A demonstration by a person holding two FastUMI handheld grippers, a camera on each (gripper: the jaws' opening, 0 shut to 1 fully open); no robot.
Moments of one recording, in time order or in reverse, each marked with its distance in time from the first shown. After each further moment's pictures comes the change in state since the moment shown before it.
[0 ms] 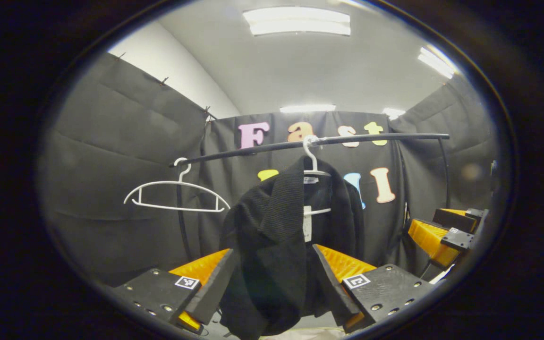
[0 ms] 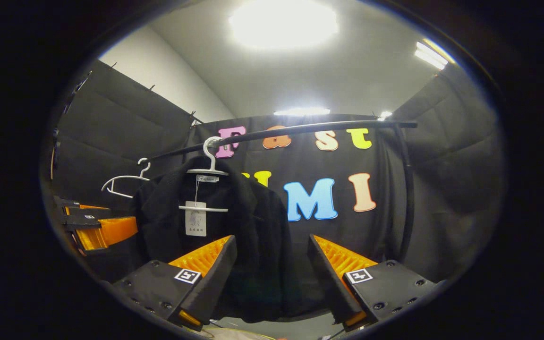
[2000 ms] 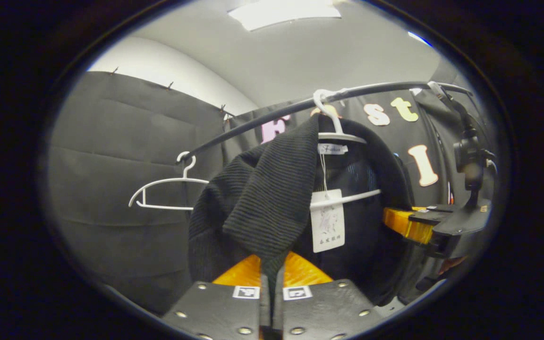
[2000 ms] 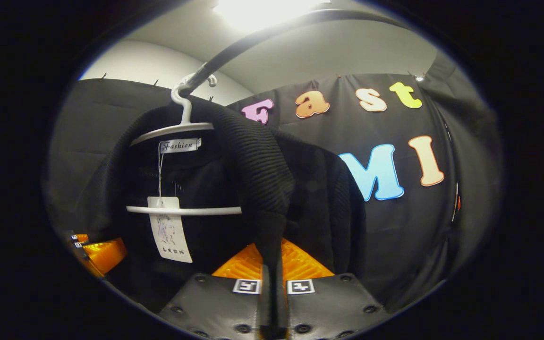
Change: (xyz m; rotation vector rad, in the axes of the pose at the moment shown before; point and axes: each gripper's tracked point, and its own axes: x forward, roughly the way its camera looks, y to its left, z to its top) left arm 0.105 0.007 -0.046 0.104 0.021 0.219; right arm 0.184 0.048 -0.052 0.087 0.095 0.224
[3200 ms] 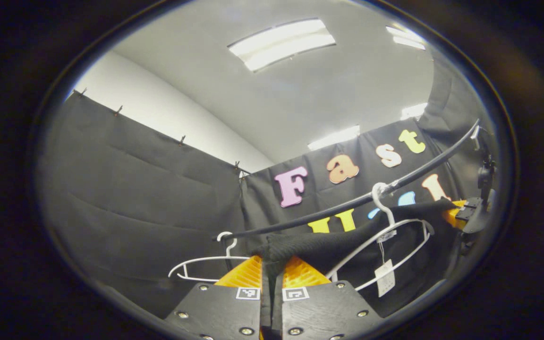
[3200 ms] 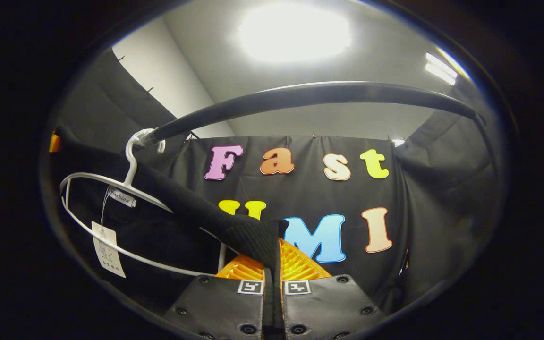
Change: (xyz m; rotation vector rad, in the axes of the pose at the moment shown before) left arm -0.011 0.114 0.158 0.088 -0.319 0.034; right arm -0.009 -0.089 0.105 -0.227 -0.276 -0.207
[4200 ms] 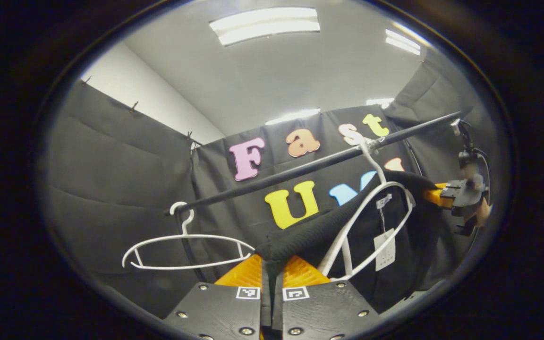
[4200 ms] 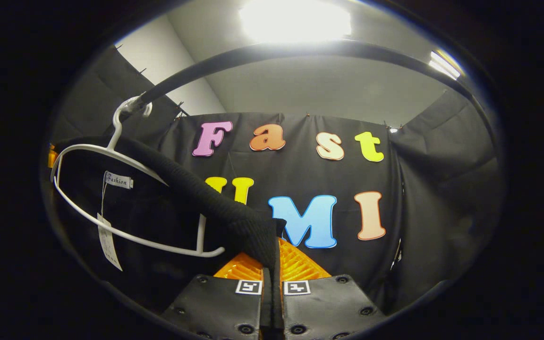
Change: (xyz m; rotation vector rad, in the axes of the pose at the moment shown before) left arm 0.032 -0.022 -0.093 -0.064 0.155 -0.320; right arm -0.004 -0.016 -0.042 -0.022 0.132 -0.056
